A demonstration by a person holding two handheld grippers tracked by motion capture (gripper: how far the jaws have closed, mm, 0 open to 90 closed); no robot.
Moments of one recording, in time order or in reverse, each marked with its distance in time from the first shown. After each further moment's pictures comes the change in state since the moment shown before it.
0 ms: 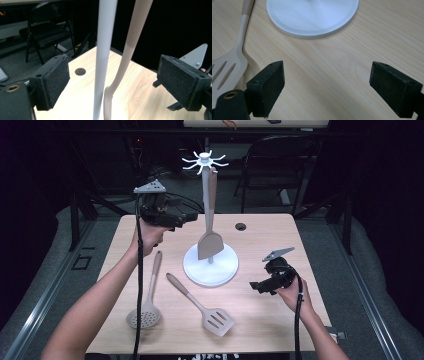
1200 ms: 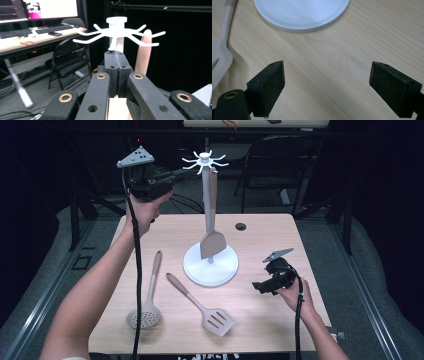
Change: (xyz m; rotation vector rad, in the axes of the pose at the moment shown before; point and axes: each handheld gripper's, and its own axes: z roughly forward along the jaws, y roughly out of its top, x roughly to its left) left arm -0.013 0.062 -0.023 -0.161 0.096 0.111; right arm -0.003 -0.003 0.003 0.029 -0.052 -0.011
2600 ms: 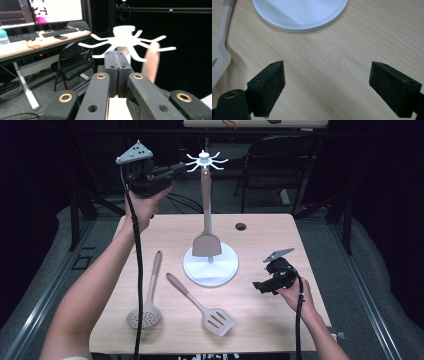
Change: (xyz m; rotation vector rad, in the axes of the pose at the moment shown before) left arm 0.000 0.007 -0.004 -0.027 0.042 0.018; right arm -0.001 0.000 -0.001 -0.002 -0.009 -0.006
